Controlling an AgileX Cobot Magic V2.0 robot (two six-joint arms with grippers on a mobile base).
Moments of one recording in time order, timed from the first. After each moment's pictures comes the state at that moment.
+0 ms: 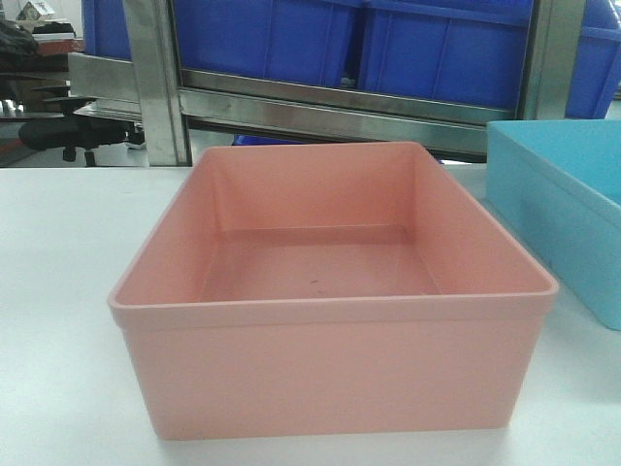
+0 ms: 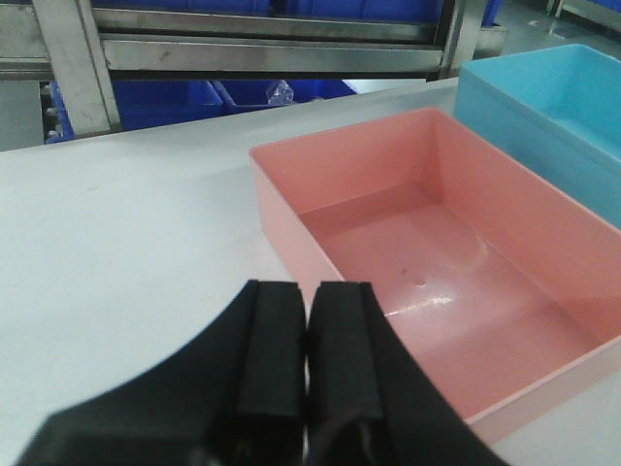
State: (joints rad) left arm -0.57 0.45 -0.48 0.15 0.36 -0.17; right arm 0.04 0.56 -0.68 0.06 0.34 -0.03
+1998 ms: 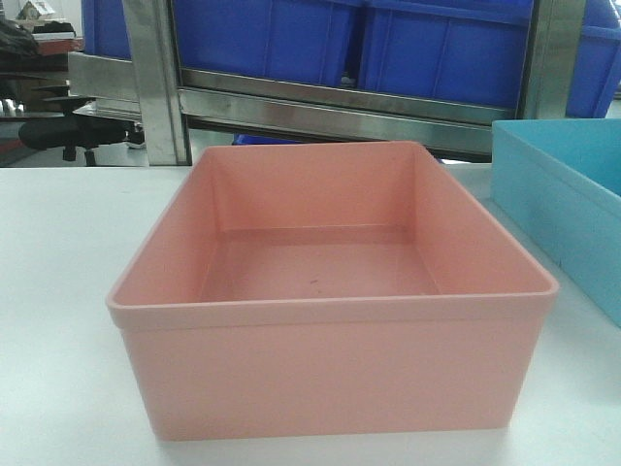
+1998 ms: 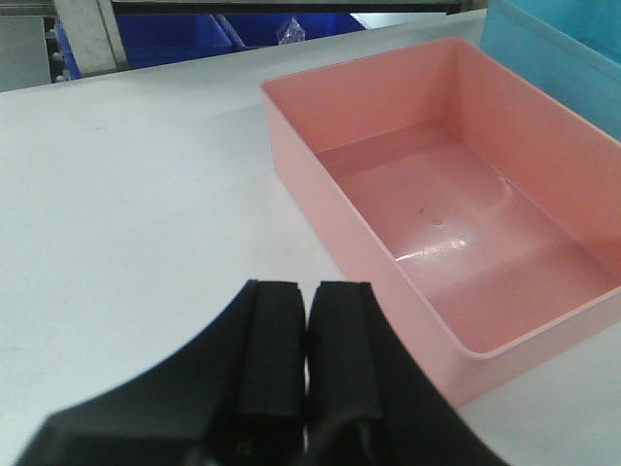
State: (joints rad) left arm -0.57 0.45 -0.47 0.15 0.45 -0.17; right arm -0.45 2.09 -1.70 0.20 0.80 -0.61
